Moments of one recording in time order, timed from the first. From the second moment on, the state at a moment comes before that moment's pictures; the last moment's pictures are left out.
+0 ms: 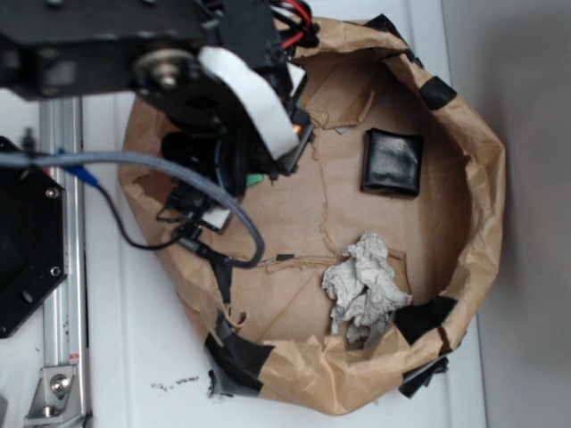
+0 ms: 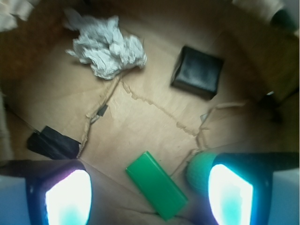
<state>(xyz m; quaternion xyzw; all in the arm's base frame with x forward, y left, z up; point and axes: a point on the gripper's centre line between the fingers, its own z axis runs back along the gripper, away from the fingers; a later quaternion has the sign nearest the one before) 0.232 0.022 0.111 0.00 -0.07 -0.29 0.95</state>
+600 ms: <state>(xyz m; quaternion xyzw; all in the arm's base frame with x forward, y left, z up) 0.222 0.018 0.068 -0.01 -0.05 -0.30 0.95</state>
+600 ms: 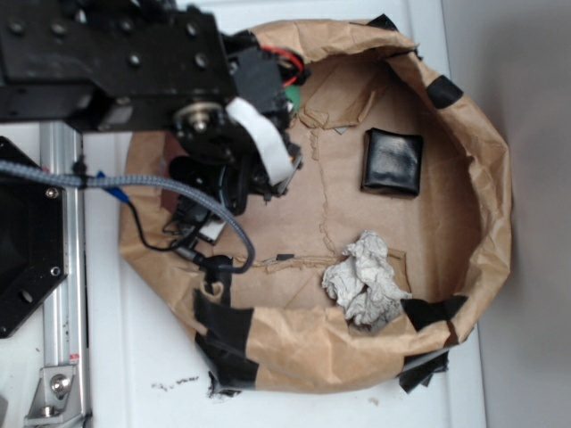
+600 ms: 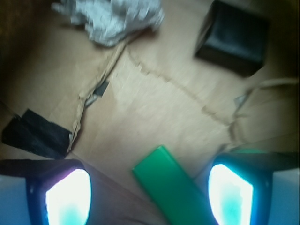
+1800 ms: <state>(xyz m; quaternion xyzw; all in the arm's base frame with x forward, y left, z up) 0.233 0.028 0.094 0.01 -0.06 -0.28 0.96</state>
